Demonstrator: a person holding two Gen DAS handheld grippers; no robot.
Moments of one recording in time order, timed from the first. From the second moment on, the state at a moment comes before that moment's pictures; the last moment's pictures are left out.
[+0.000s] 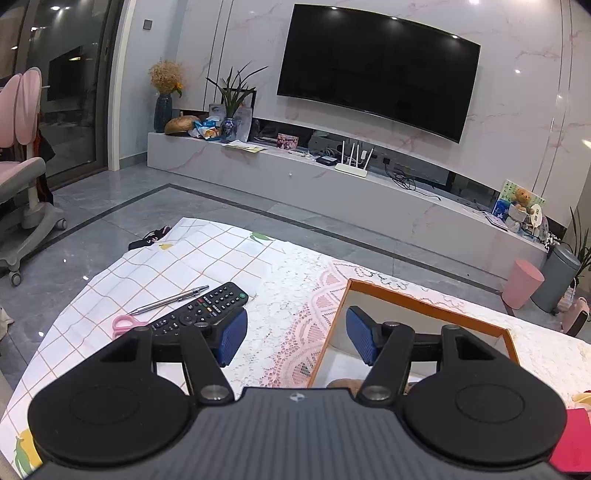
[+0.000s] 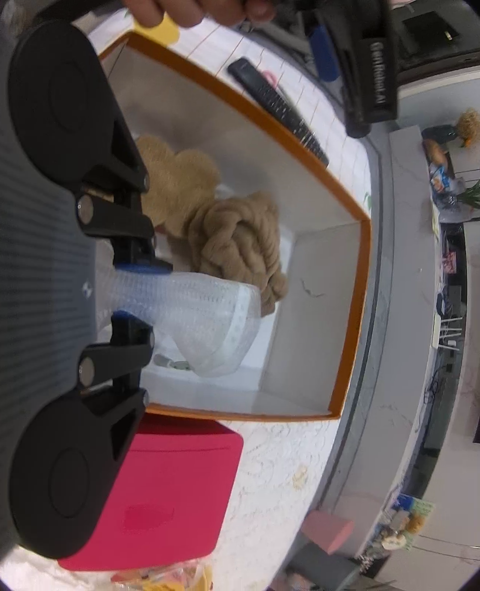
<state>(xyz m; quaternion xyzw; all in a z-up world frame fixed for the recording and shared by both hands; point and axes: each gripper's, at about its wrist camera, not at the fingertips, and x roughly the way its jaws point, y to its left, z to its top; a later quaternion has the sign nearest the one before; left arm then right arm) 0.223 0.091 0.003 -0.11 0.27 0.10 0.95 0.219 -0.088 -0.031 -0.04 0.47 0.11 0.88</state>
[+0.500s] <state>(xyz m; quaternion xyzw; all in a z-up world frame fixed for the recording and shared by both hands) 0.221 0.093 0.006 -0.12 0.27 0.09 0.95 0.213 -0.095 -0.002 -0.04 0.43 0.13 0.89</state>
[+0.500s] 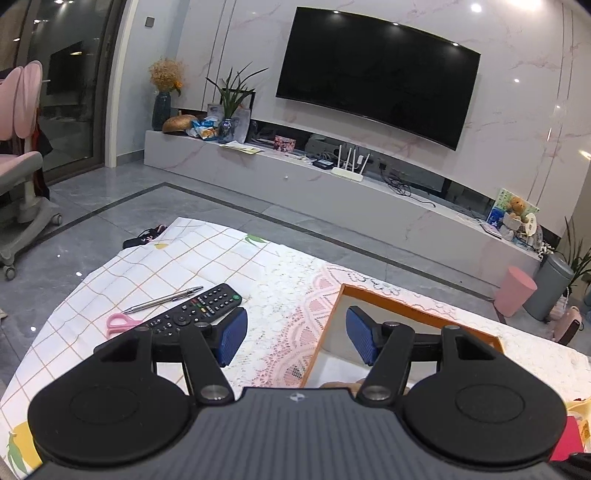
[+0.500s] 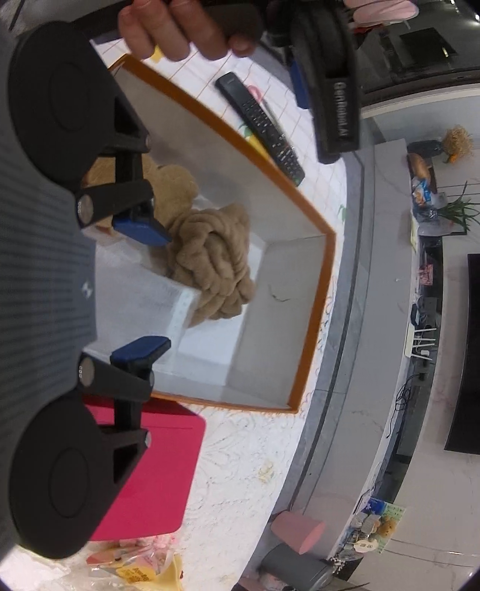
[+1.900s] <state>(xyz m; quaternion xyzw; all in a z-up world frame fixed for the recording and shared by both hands) 0.190 0.015 0.046 -0.07 0.24 -0.06 0.97 0.146 -0.202 0.069 0.07 0.36 0.06 0.93</state>
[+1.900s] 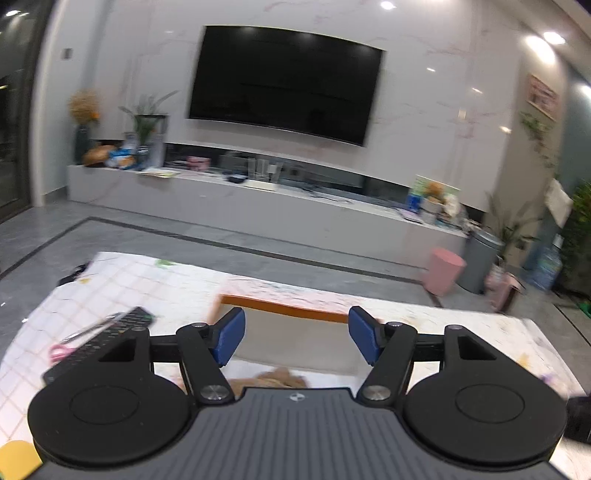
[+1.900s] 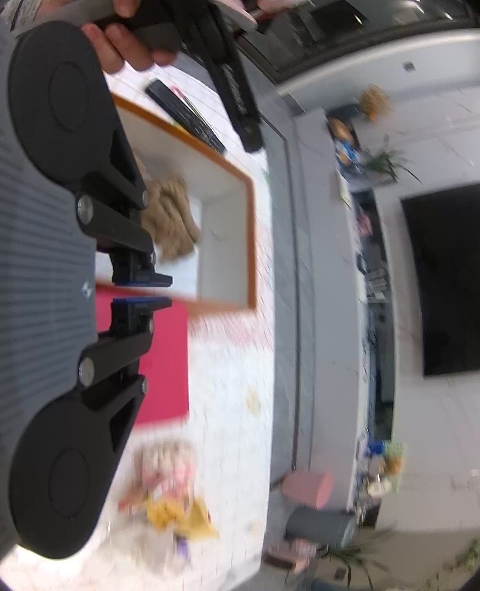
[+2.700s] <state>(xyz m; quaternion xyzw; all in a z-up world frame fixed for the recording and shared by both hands) 0.130 -0.189 -0.026 0.14 0.28 -0.27 0.91 0.123 -0.451 -0.067 0.16 0.46 -0.19 0.85</state>
